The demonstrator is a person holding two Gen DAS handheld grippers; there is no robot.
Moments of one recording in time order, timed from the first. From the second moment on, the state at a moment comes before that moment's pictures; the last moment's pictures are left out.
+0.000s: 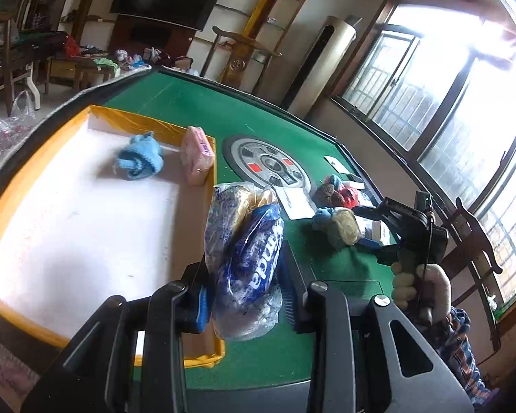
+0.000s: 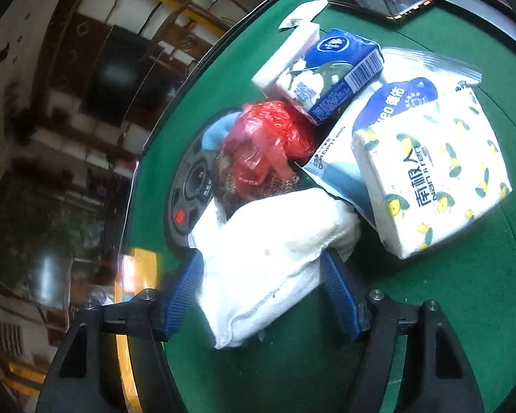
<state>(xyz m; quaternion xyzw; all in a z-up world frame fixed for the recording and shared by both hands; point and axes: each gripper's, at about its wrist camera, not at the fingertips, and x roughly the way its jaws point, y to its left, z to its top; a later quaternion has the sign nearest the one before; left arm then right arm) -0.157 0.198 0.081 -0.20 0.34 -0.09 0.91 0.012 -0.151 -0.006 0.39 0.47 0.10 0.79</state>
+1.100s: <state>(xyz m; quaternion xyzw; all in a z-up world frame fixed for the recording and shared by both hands) 0.006 0.348 0.026 -0.22 0.43 0.06 0.87 0.022 0.149 0.049 0.10 0.49 0.34 0.80</state>
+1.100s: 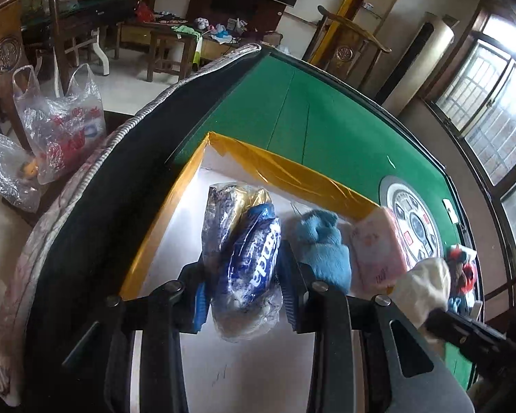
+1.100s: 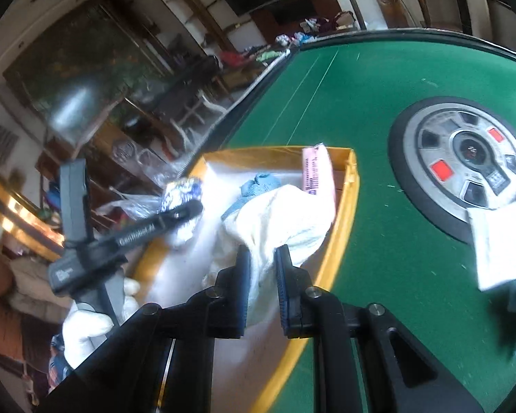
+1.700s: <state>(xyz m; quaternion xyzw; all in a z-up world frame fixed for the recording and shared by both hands) -0.029 0.334 0.014 -0.26 0.43 0.06 0.86 0.005 0.139 0.056 0.06 0.43 0.33 0.84</state>
